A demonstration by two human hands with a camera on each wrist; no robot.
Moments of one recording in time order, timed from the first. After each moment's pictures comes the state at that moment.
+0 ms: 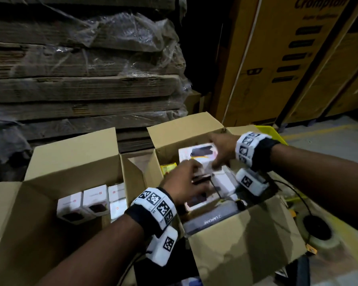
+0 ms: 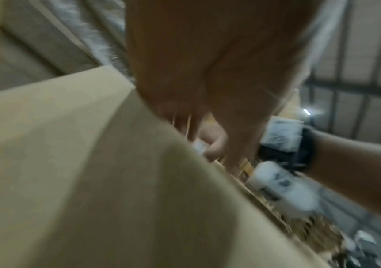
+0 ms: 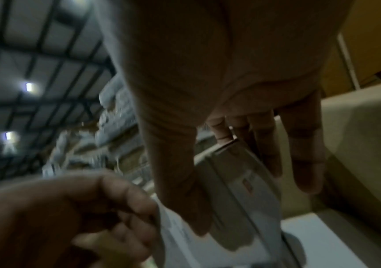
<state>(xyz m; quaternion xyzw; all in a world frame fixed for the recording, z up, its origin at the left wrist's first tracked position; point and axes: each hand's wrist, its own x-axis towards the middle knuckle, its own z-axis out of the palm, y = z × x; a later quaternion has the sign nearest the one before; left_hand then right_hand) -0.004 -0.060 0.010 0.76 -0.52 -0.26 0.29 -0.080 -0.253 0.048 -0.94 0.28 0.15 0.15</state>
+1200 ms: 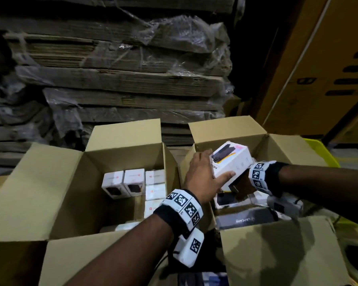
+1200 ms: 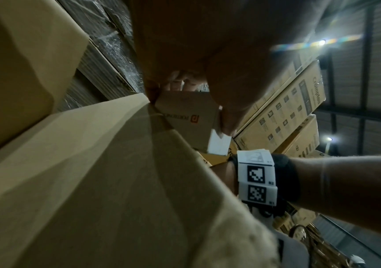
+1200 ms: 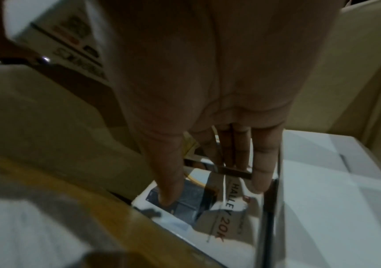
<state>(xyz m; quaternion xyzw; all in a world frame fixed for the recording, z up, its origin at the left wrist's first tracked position) -0.003 -0.022 0.014 0.83 -0.39 -0.13 0.38 -0.065 -0.196 -0.015 -0.88 0.04 0.47 -0.02</state>
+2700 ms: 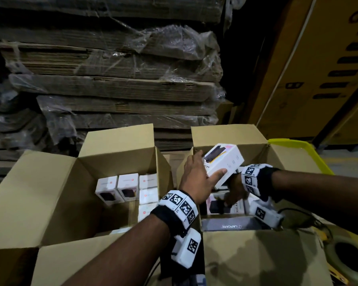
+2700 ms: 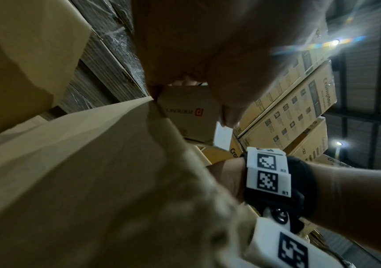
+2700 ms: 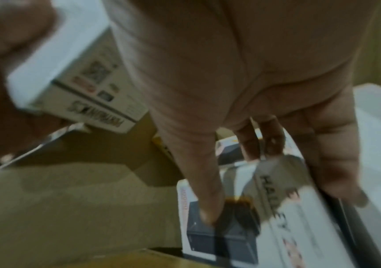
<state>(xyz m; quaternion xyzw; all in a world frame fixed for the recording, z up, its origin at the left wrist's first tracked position) -0.007 -0.033 0.008 0.83 -0.37 -0.16 0.38 -0.080 -0.196 -0.011 -0.86 0.23 0.40 0.20</state>
